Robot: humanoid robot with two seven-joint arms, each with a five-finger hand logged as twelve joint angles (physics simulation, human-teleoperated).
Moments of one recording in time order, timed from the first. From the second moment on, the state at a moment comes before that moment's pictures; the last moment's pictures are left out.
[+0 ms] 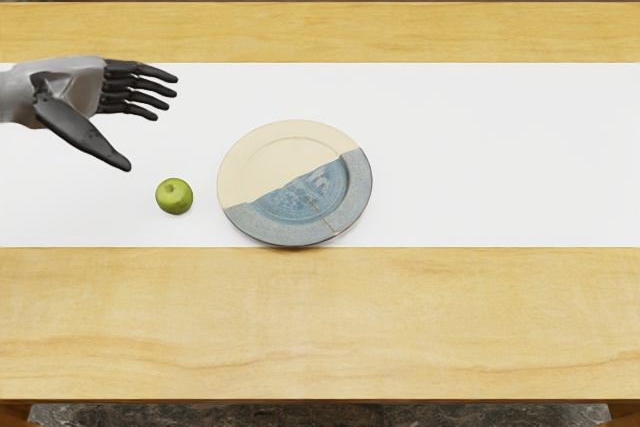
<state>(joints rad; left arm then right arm) -0.91 1.00 -0.57 -1.34 0.43 -0.61 0.11 0.02 0.00 0.12 0.05 -0.06 0.02 0.10</state>
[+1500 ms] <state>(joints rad) -2.08 0.50 0.89 -1.55 0.27 -0.13 0.31 -0.04 0.00 0.11 0.05 -0.06 0.02 0.09</state>
